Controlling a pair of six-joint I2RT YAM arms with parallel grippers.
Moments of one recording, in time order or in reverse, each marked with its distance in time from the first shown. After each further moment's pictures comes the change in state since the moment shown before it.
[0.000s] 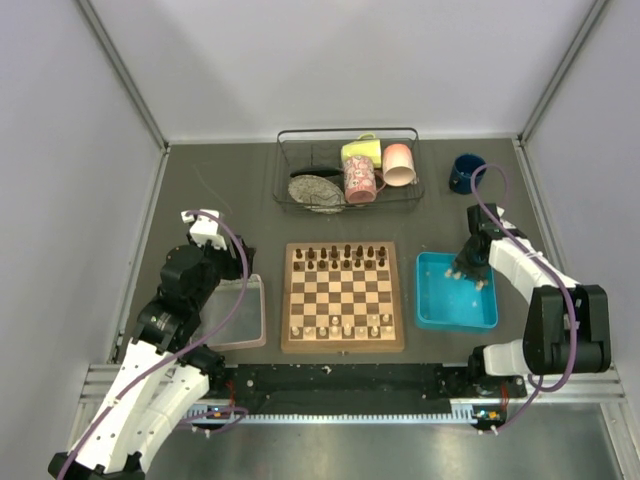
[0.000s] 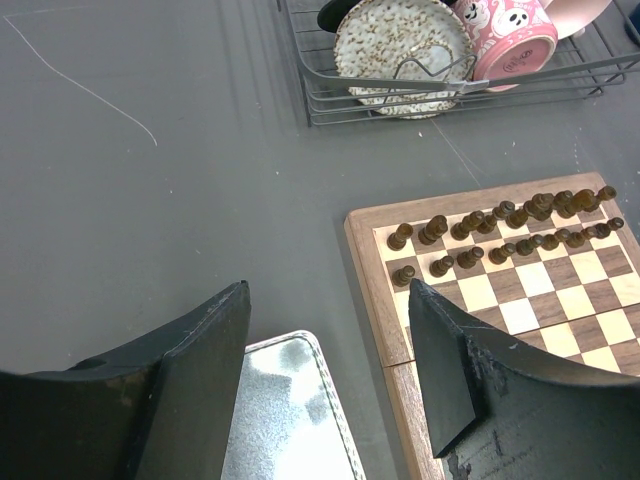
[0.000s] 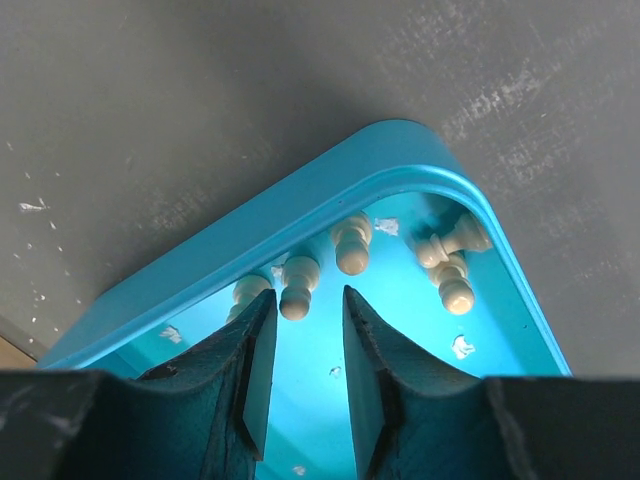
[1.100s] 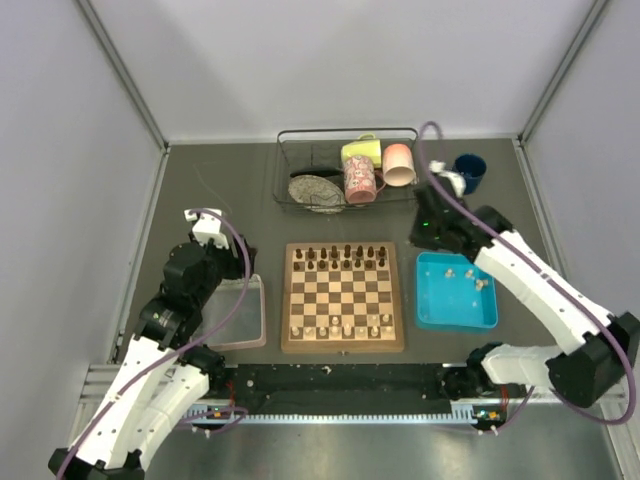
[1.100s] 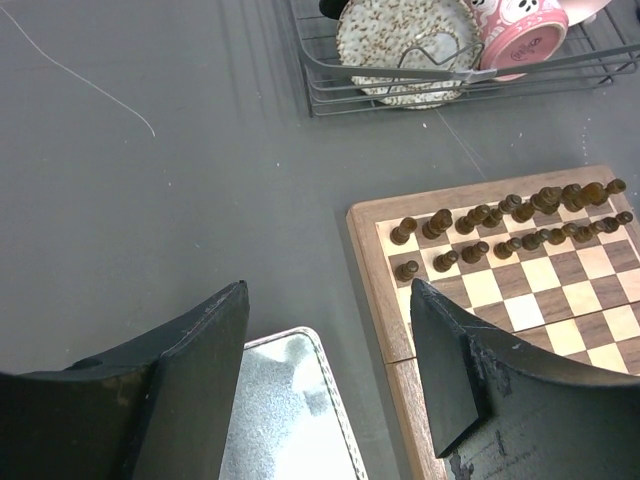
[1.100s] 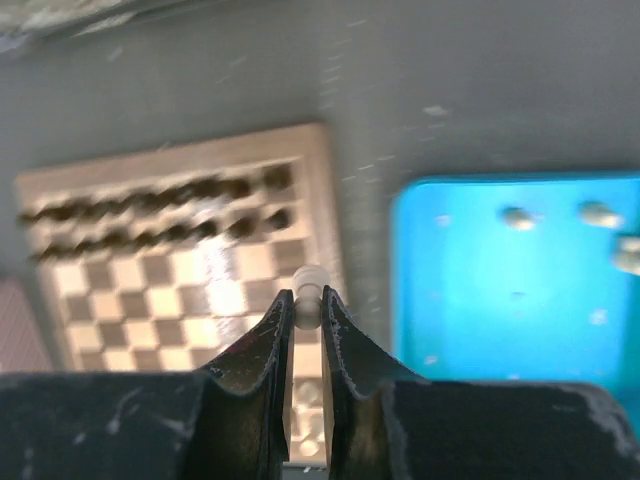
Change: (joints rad) left arm 0.000 0.023 0.000 0.000 0.003 0.000; right arm 0.455 -0.167 0.375 -0.245 0.100 -0.034
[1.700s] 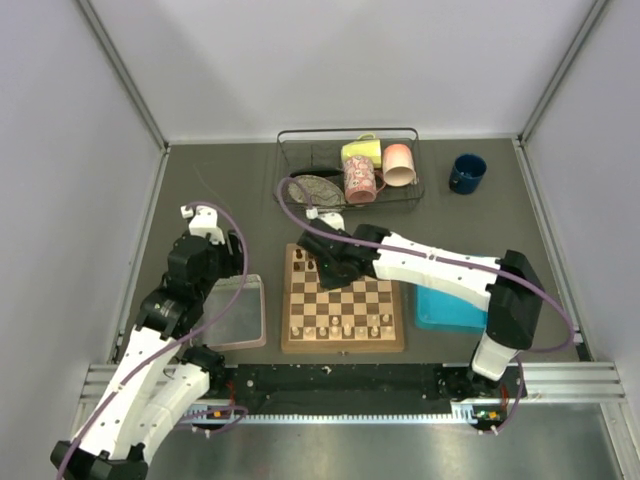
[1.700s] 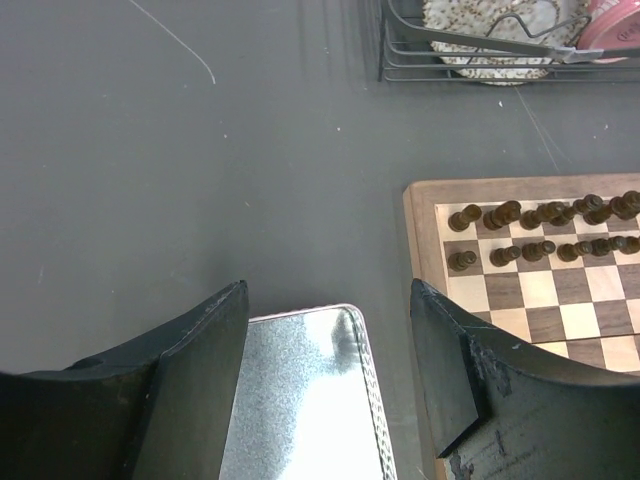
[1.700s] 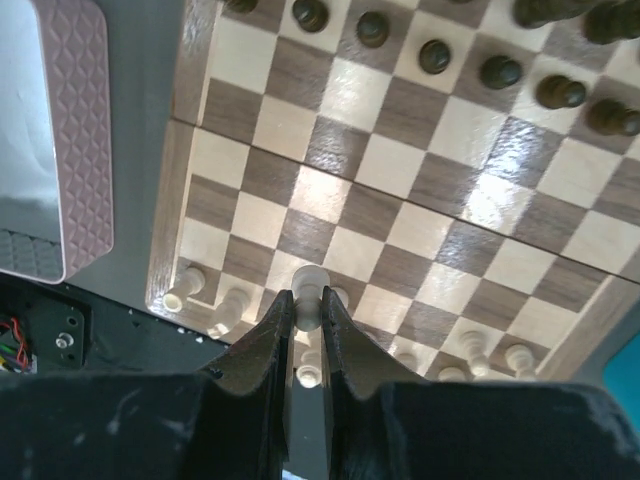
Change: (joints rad) left arm 0.029 0.068 0.044 -0.090 -0.101 -0.031; right arm 0.594 0.496 0.312 -0.020 -0.063 0.084
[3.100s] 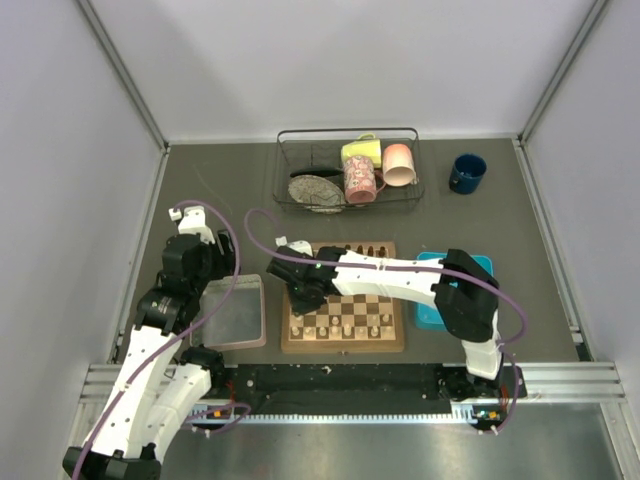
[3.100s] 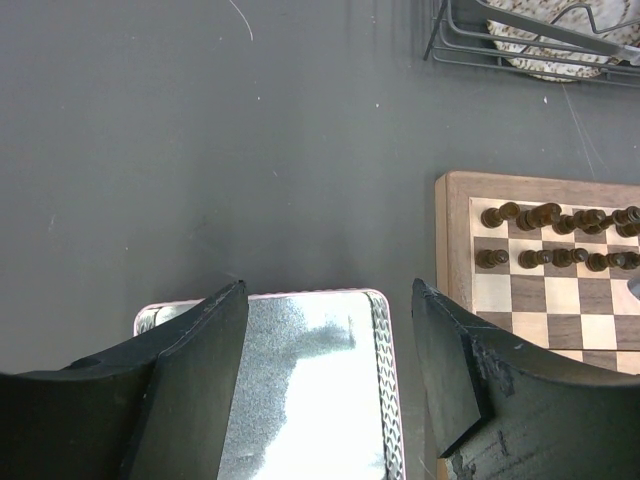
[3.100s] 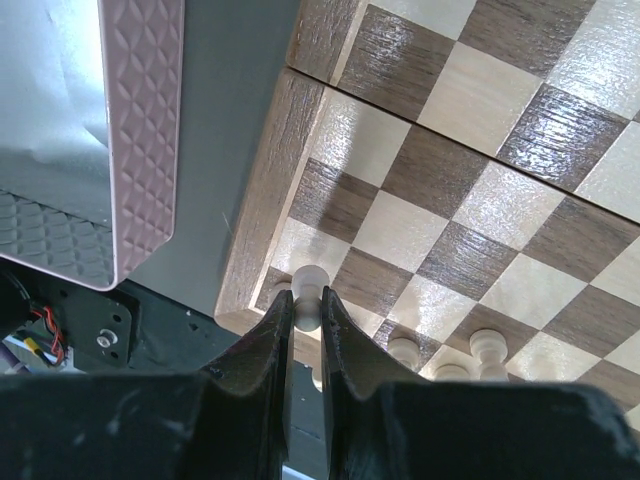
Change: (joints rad) left arm 0.128 0.007 -0.003 -0.056 0.045 -0.048; right arm 0.118 0.234 0.063 0.119 -0.117 0.092
